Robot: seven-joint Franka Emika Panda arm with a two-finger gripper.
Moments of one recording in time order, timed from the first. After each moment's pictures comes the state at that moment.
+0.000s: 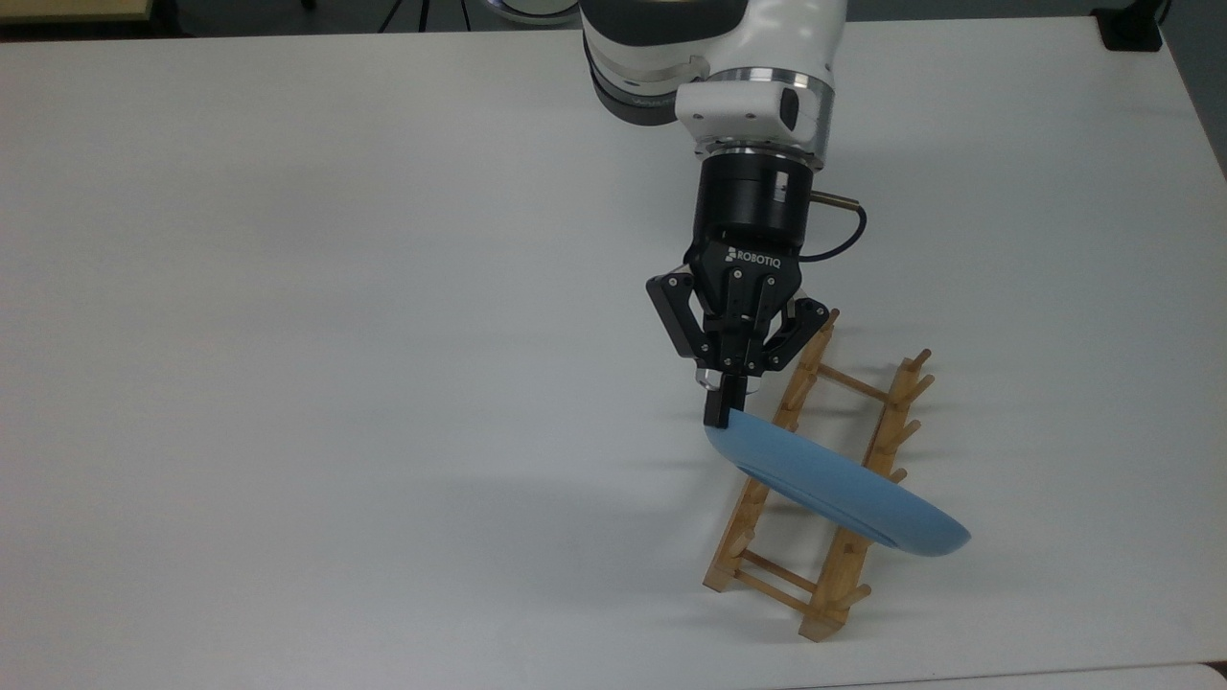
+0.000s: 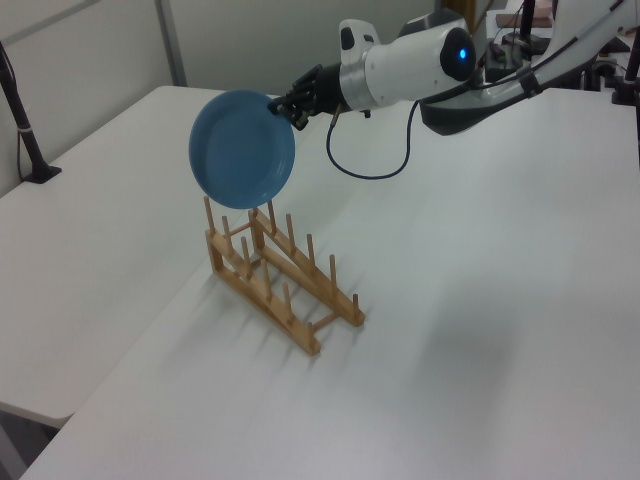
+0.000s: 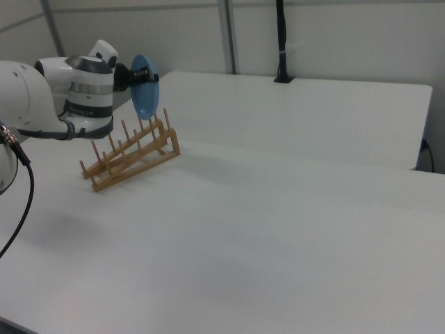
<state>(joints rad) 0.13 0.48 0.13 -1.43 -1.48 2.77 1.15</state>
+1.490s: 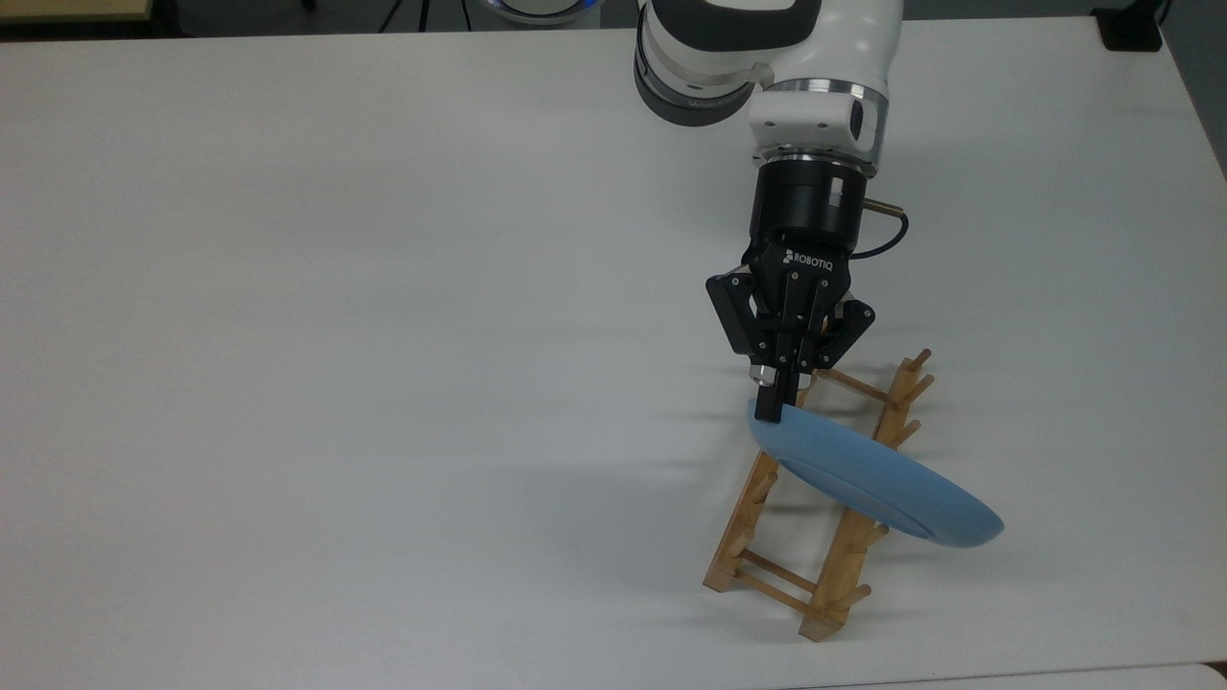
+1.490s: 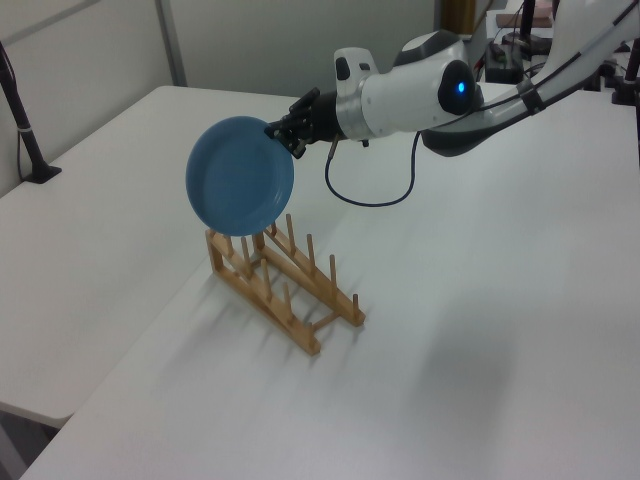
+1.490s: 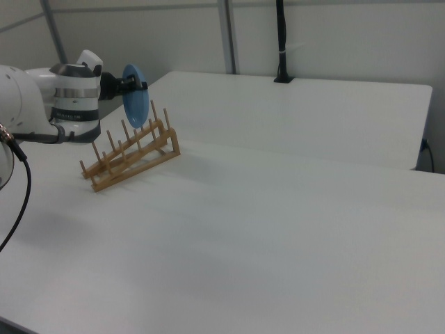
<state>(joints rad) 0.20 0.49 0.15 -1.45 -1.57 2.67 1.20</state>
